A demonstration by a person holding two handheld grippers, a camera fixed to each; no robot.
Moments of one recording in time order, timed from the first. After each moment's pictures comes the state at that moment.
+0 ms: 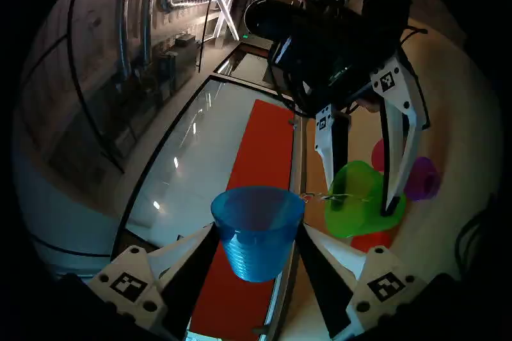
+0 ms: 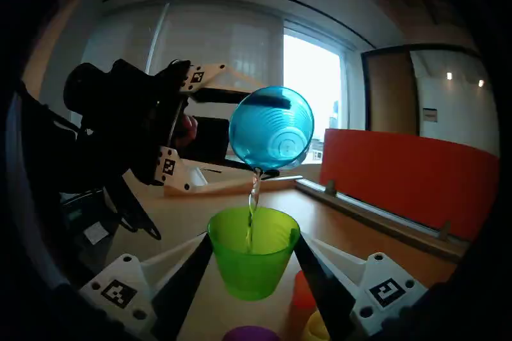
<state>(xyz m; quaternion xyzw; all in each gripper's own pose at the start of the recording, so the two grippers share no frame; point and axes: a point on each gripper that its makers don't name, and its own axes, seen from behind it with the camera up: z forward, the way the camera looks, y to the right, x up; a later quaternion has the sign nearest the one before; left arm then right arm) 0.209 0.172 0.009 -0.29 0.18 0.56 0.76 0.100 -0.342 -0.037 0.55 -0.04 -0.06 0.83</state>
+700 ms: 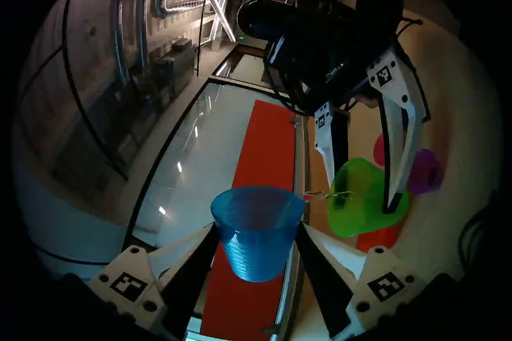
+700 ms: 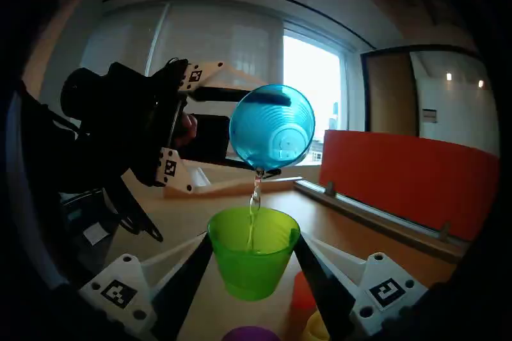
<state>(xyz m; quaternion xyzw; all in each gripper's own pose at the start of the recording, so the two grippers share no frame) 0.211 0.174 0.007 -0.28 0.19 0.58 0.74 0.100 -0.342 -0.038 0.55 -0.03 -0.06 0.83</state>
